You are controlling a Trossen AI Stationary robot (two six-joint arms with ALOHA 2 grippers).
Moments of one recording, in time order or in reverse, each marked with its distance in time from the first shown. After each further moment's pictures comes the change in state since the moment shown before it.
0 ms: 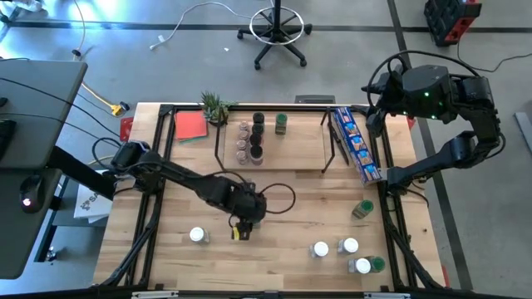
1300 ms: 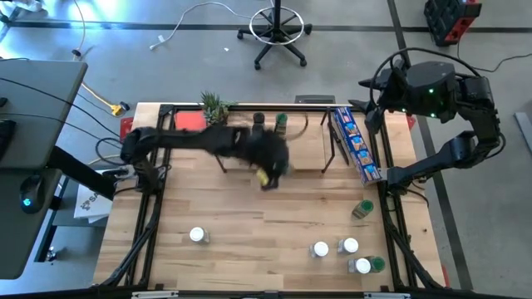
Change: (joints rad) left arm 0.335 0.019 0.336 0.044 0.021 0.210; right arm 0.000 0.000 0.000 0.097 0.005 -0.060
